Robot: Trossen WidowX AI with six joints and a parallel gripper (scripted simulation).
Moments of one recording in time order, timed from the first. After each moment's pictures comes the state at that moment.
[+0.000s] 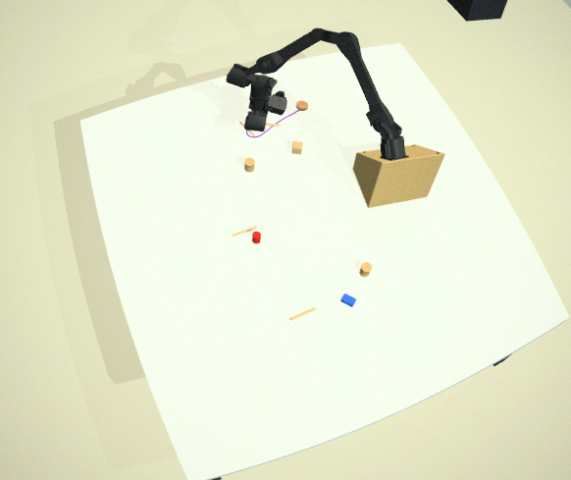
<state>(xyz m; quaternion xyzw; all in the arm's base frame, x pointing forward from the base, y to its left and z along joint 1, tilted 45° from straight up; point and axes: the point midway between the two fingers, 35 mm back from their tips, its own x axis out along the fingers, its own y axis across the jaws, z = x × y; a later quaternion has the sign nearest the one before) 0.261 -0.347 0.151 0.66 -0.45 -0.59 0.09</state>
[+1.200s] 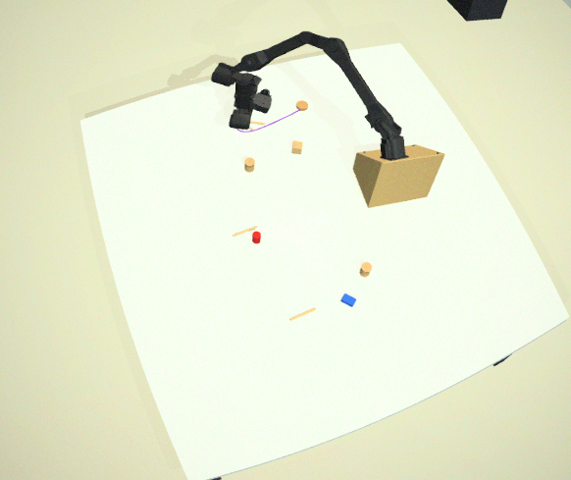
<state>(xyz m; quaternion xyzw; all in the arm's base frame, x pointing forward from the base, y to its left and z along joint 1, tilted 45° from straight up) 0.301 -0.367 0.165 0.67 -0.45 -0.59 0.09</state>
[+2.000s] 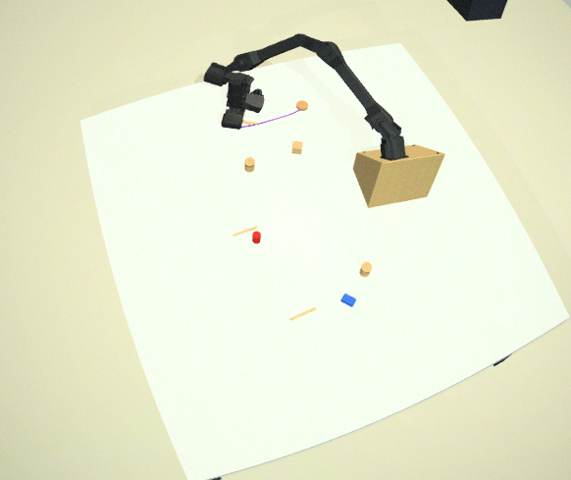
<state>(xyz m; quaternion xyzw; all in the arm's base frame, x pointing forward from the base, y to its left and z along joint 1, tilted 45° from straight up) 0.322 -0.375 0.171 0.67 -0.45 -0.59 0.09</state>
